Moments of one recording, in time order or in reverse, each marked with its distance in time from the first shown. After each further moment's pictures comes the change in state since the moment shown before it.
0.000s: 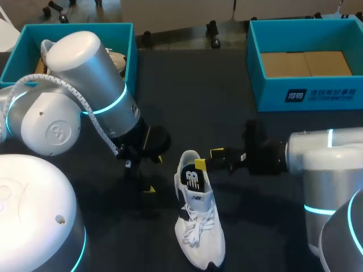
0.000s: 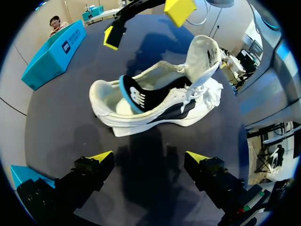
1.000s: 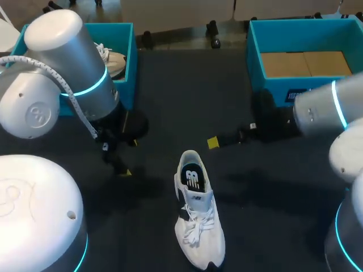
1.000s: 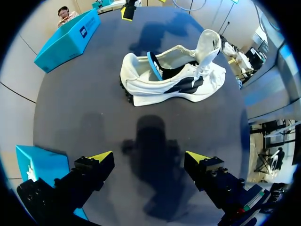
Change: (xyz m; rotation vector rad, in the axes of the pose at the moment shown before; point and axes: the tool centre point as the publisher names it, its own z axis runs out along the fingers) left arm -0.023 0.055 -0.043 -0.104 -0.057 -0.051; right arm -0.031 0.030 -0.032 0.224 -0.080 0.158
